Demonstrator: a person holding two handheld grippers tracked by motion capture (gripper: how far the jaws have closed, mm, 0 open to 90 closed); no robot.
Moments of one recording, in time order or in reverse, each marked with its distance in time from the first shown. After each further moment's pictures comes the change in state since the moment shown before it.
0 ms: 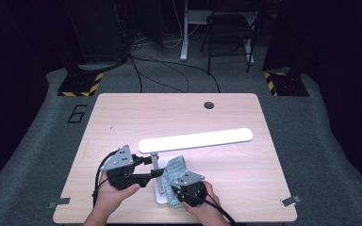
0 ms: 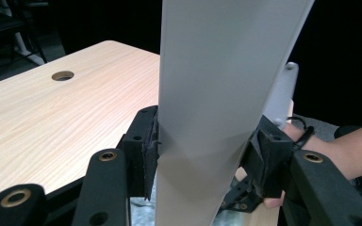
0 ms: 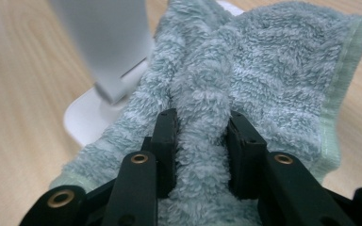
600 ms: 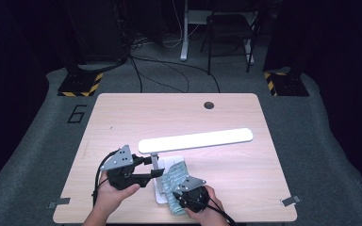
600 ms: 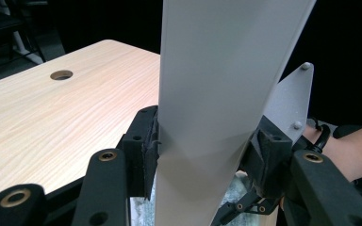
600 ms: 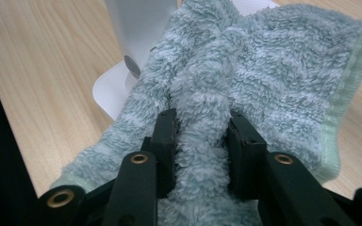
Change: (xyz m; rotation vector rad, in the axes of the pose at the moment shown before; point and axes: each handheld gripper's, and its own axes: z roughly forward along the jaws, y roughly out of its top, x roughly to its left) left arm 0.000 0.000 0.000 0.002 -0.005 -0.004; right arm 0.007 -0.006 -0.012 0.037 0.030 -0.024
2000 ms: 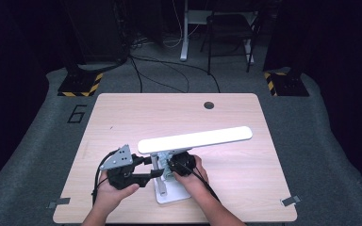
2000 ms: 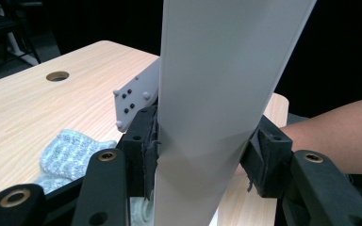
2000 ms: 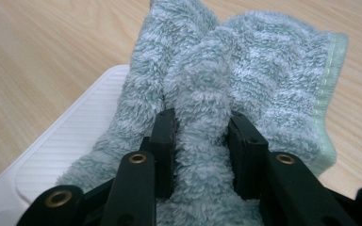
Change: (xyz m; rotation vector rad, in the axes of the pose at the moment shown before) left arm 0.002 -0.001 0.000 -0.006 -0.016 -0.003; right arm -0.061 0.063 0.070 -0.008 -0.126 0.124
